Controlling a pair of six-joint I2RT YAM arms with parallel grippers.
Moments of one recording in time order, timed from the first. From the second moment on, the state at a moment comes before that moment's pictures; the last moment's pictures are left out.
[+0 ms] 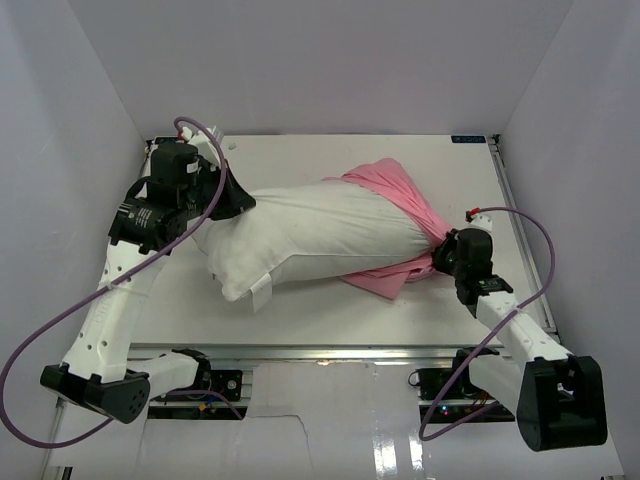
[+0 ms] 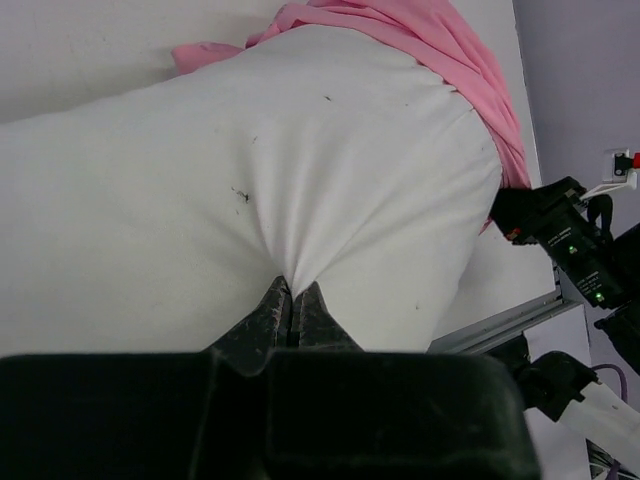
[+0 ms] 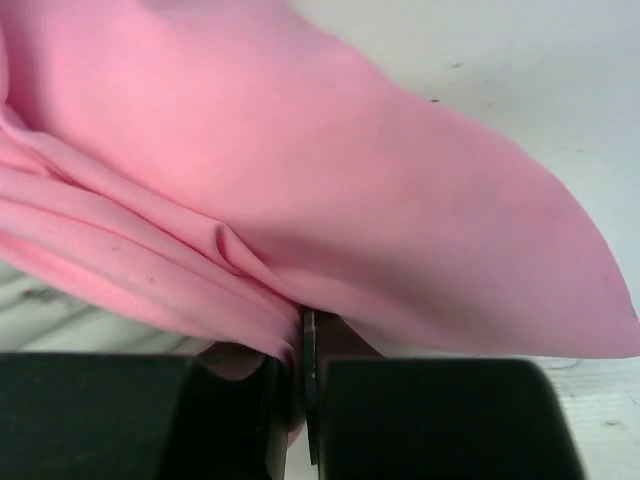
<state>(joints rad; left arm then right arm) -0.31 1.17 1.52 -0.88 0.19 -0.44 0.18 1.02 0.44 0.02 0.10 0.42</state>
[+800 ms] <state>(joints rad) -0.48 1.28 1.43 -0.78 0.29 -0.20 0.14 0.76 0.34 -0.04 -0.27 0.39</state>
